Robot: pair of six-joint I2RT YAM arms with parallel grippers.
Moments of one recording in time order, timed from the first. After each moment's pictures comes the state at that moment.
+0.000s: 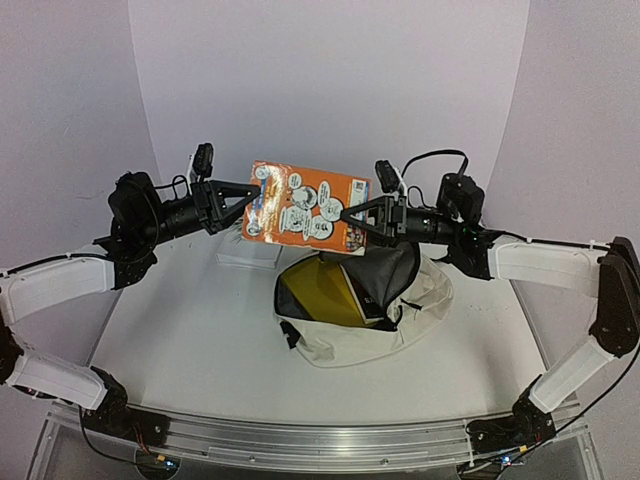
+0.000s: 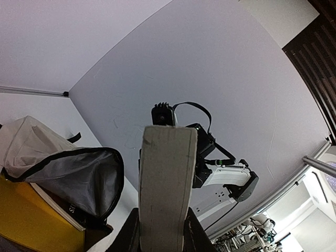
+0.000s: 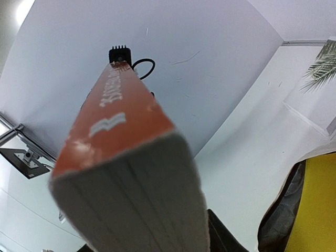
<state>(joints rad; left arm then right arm) -0.56 1.22 0.84 0.60 0.67 -1.00 0.62 1.54 1.04 0.53 -0.84 0.91</state>
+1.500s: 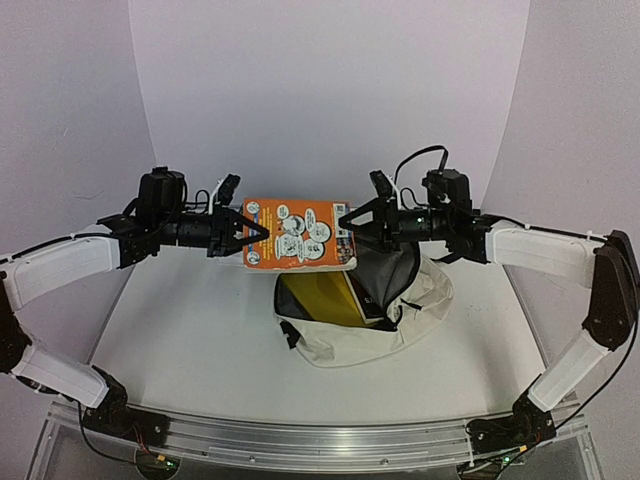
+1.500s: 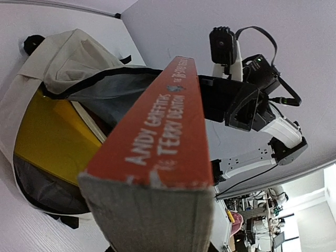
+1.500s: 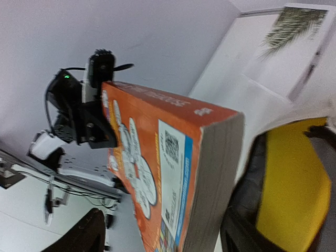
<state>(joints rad) -0.54 1.31 1.01 -0.05 0.80 -0.71 0.59 1.59 1.14 0.20 -0.84 0.79</state>
